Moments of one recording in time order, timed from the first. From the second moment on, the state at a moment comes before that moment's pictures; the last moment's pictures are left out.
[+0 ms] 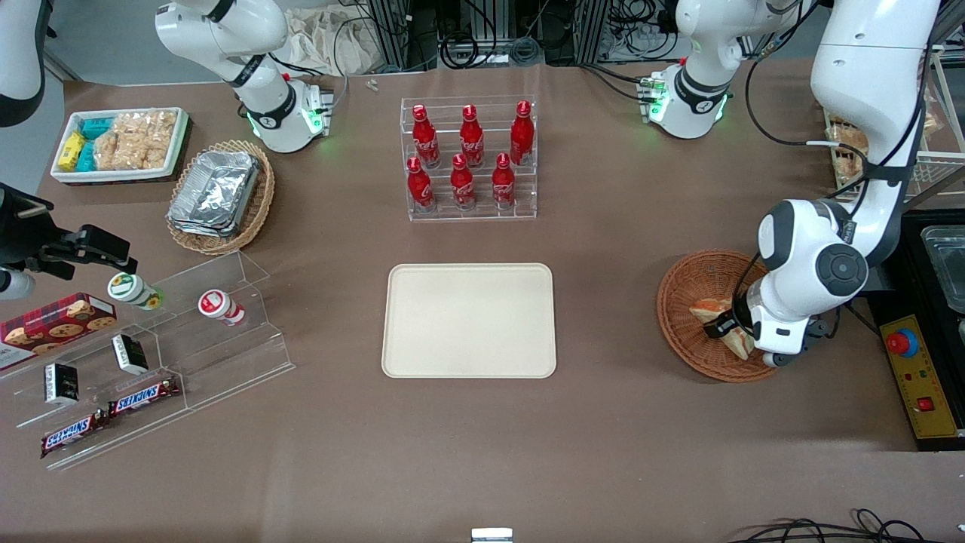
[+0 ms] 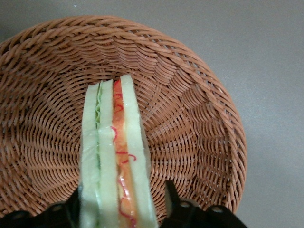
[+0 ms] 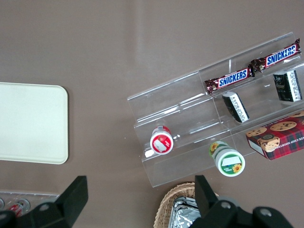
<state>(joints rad) 0.09 0.40 -0.16 -2.01 0.06 2.37 -0.69</state>
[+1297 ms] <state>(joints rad) 0.08 0.33 -0.51 -1.48 0.06 1.71 -0.67</state>
